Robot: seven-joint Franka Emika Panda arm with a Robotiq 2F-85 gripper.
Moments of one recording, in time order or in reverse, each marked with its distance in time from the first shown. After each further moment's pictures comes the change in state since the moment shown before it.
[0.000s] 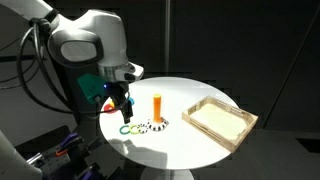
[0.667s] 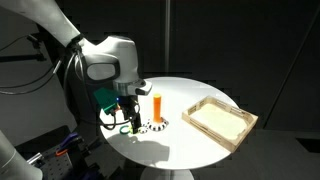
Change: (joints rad) arm 0.003 0.274 0.033 0.070 -0.023 0.170 0.082
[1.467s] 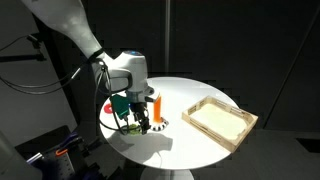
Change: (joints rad) arm 0.027 0.258 0.042 0.133 0.126 0.157 0.022
